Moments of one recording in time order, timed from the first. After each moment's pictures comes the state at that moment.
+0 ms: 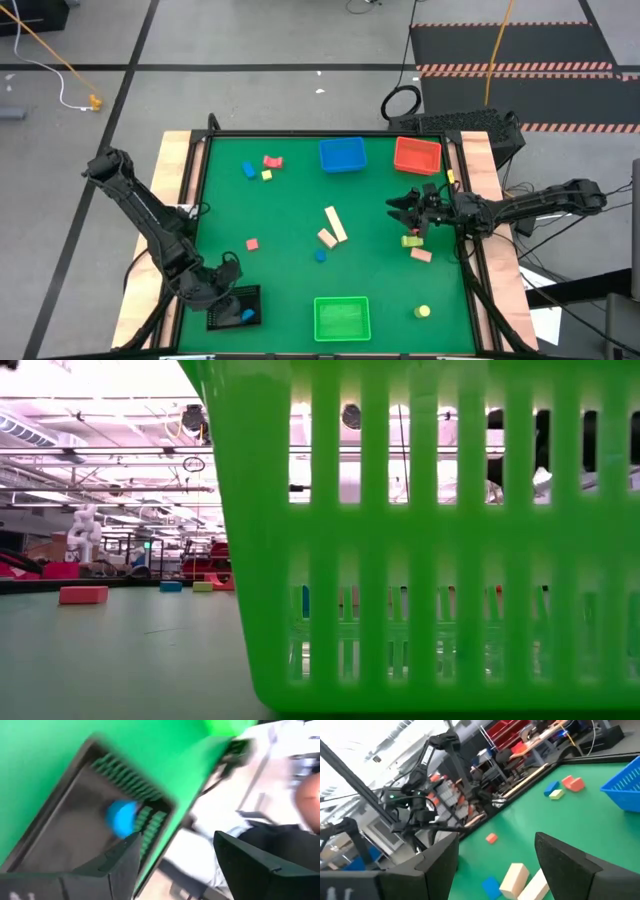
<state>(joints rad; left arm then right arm) -0.84 1.24 0.79 -0.38 -0.10 -1.59 0.06 0.64 0.01 0.69 0.16 0.66</state>
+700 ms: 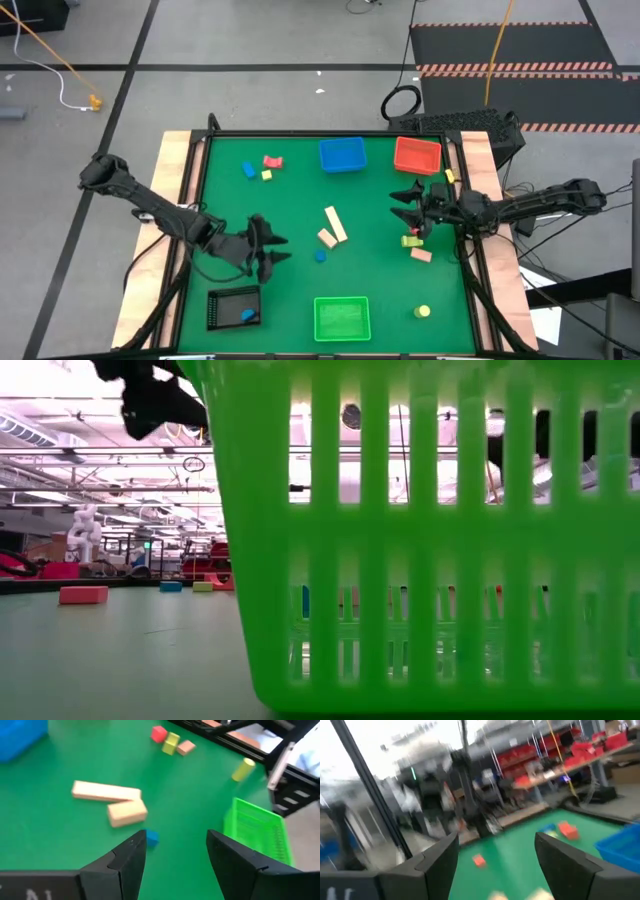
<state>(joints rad) -0.46 1.24 0.79 -0.16 -0.45 -0.68 0.06 0.64 0.02 0.73 0.19 0.34</state>
